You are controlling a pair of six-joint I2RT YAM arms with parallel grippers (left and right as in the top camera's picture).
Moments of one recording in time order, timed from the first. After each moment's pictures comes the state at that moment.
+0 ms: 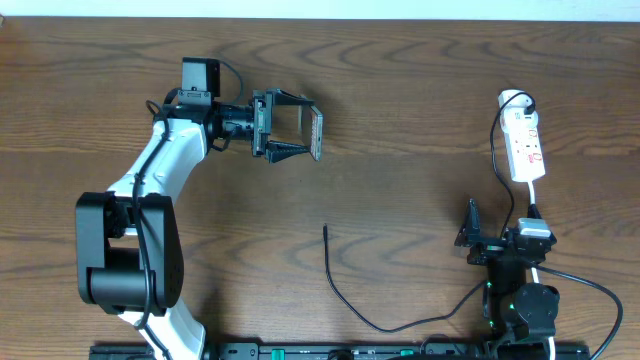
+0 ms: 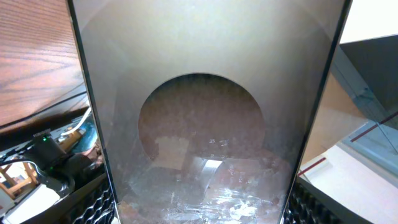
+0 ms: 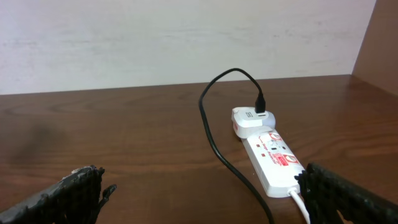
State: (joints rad) left arm -0.07 1.87 1.26 -0.37 1.35 -1.45; right arm 0.07 0.01 0.01 -0.06 0.15 0.06
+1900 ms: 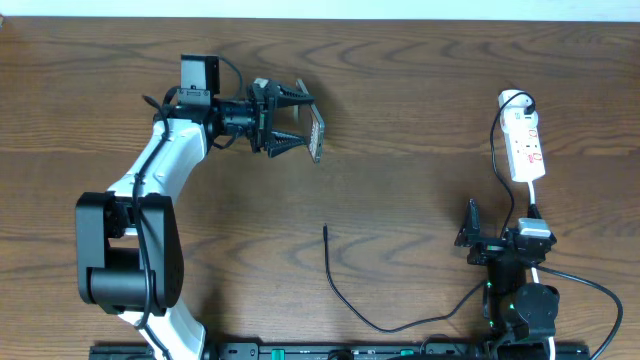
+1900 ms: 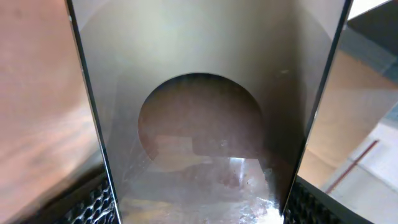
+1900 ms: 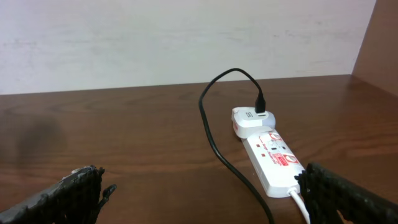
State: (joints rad) left arm -0.07 1.87 1.26 -0.29 1.26 -1.19; right arm 0.07 0.01 0.01 -0.06 0.15 0.06
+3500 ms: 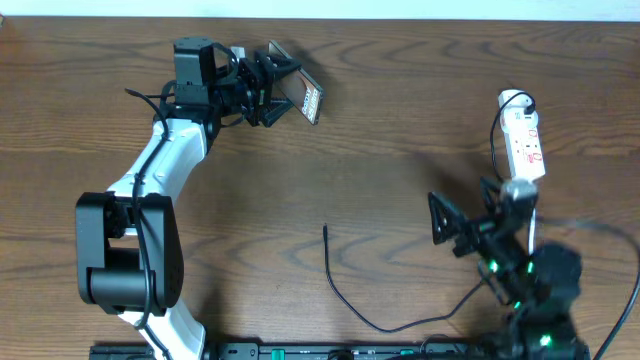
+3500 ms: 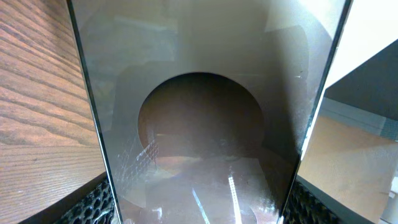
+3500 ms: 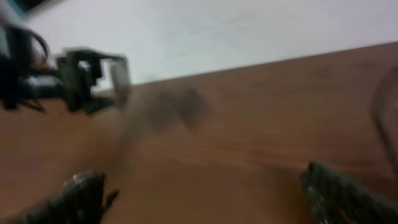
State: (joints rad) left arm -0.07 1.87 1.26 0.02 0.90 -1.33; right arm 0.07 0.49 0.39 -0.11 -0.38 0.30
